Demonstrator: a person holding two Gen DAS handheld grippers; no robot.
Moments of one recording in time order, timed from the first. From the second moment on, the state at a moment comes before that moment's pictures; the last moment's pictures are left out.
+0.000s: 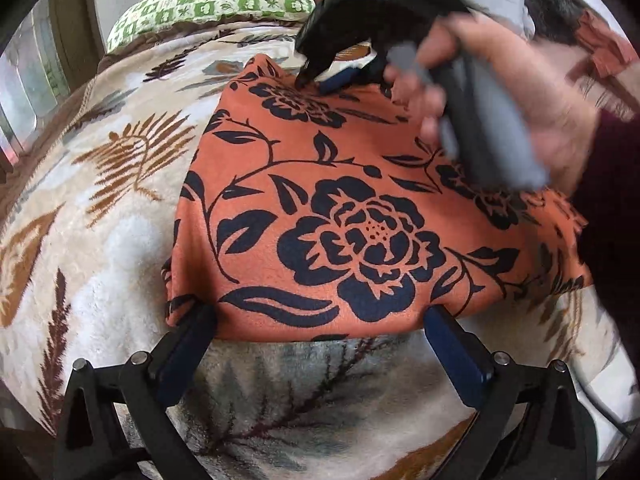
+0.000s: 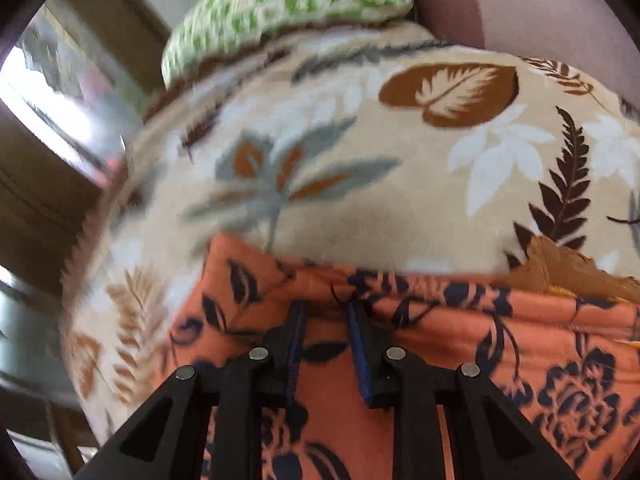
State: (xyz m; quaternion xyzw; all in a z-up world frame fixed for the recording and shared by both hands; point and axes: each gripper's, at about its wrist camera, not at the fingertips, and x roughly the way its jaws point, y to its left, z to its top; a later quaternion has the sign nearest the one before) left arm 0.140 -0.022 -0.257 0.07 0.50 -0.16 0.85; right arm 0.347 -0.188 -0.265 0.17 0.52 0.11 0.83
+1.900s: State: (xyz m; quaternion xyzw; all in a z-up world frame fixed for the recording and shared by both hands) left arm 0.015 0.005 -0.039 0.09 0.25 0.01 0.96; right arm -0.033 -0.370 -0.149 0.22 0.36 -0.12 0.90
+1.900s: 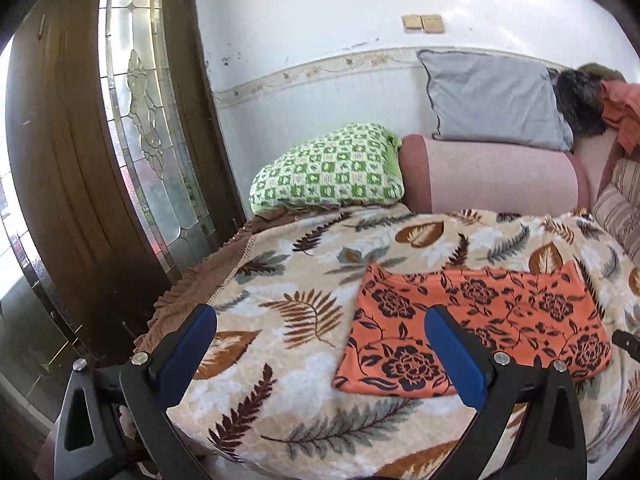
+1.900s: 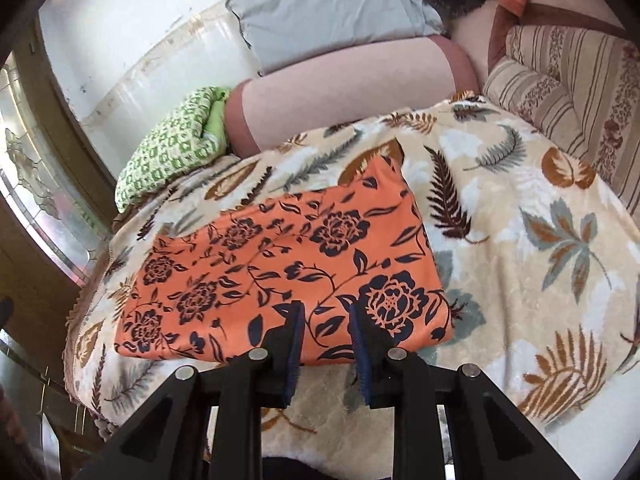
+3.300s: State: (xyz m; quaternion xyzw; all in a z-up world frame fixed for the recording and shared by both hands) left arm 0.094 0.018 -0.137 0.08 0.40 0.01 0.91; right arm 0.007 -0.382 -0.208 0.24 0.42 -0.13 0.87
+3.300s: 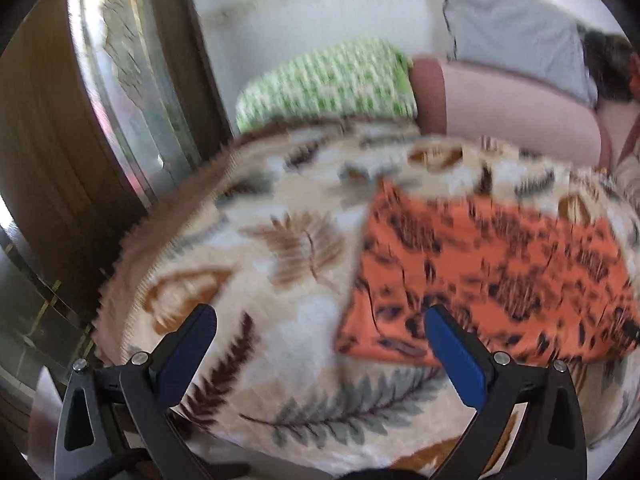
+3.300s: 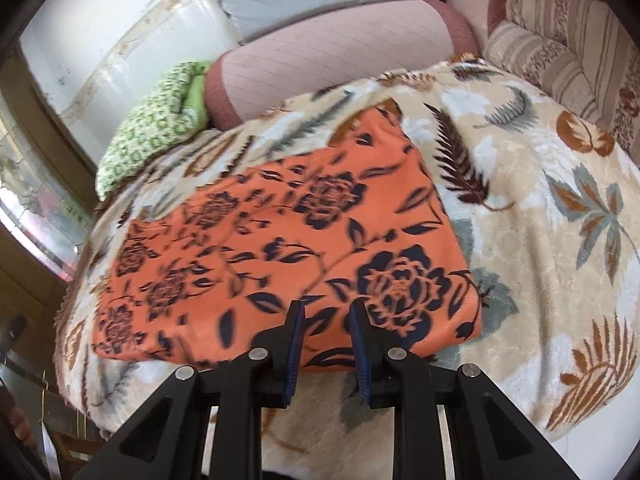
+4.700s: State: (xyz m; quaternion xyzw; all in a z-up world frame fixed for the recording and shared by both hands) left arm 0.166 -0.001 -0.241 -0.22 0.53 -0.08 0.81; right arm 0.094 -0.335 -0.251 0.36 0.42 0.04 0.83
